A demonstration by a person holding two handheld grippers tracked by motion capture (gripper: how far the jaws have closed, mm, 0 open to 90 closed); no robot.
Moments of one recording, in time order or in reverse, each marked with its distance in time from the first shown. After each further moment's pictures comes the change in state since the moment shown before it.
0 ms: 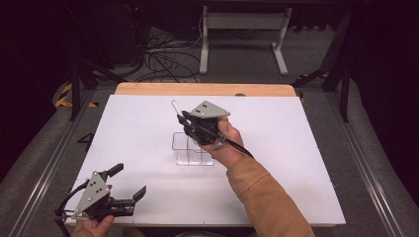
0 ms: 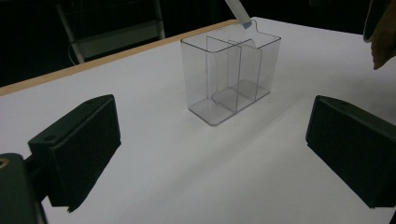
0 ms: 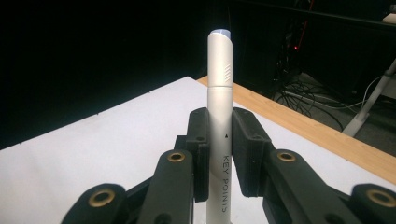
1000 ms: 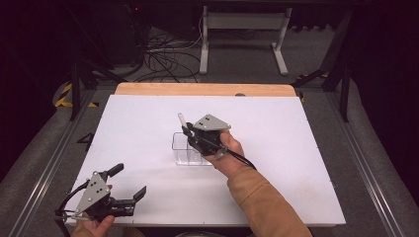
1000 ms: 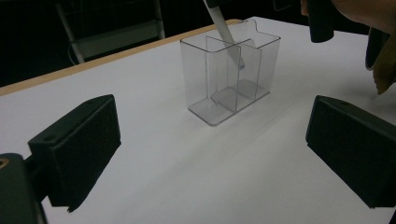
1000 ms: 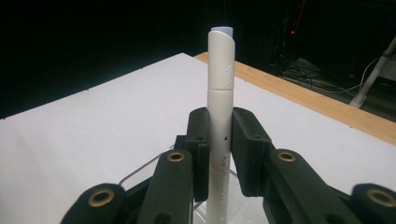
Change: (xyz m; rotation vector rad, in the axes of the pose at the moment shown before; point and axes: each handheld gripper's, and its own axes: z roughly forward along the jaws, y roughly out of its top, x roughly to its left) left arm 0.000 0.000 0.001 -0.001 0.000 0.002; right arm 0.001 -0.041 0.005 0.037 -0.021 0.021
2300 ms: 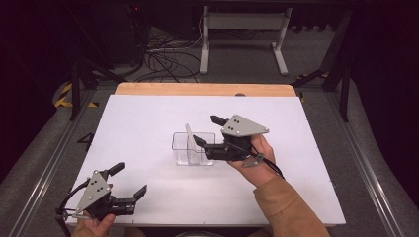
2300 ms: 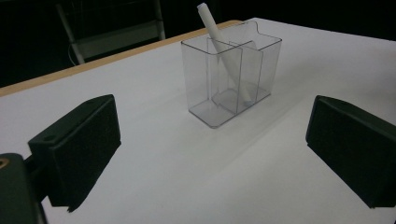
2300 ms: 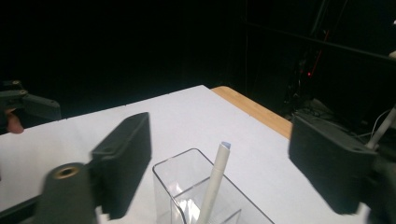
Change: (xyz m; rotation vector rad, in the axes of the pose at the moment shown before) left arm 0.001 0.001 0.002 0.001 0.002 -0.006; right arm -0.018 0.022 -0.086 -0.119 0.111 -0.109
